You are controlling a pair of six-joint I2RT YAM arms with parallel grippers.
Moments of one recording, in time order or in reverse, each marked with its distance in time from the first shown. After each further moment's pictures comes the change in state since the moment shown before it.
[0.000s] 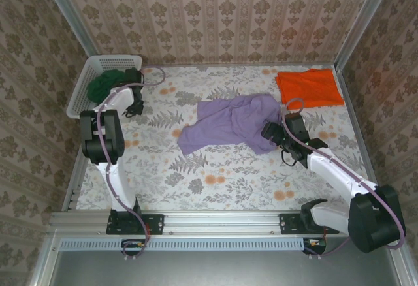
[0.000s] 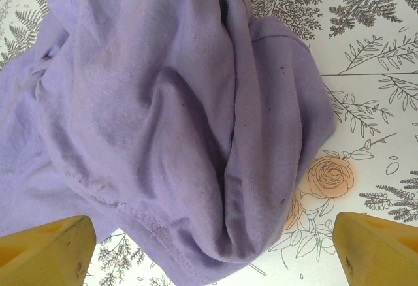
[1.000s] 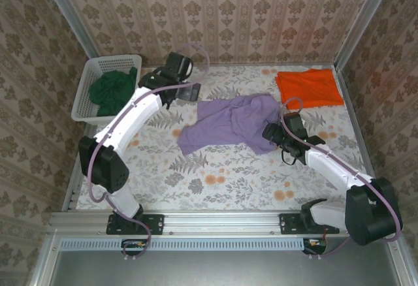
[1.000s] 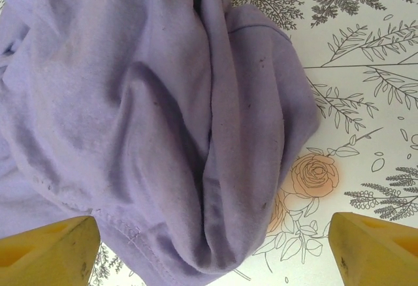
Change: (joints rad) left arm -0.523 -0.310 0.156 -0.164 0.185 -0.376; right arm -0.014 0.061 0.019 -0.022 0.012 0.003
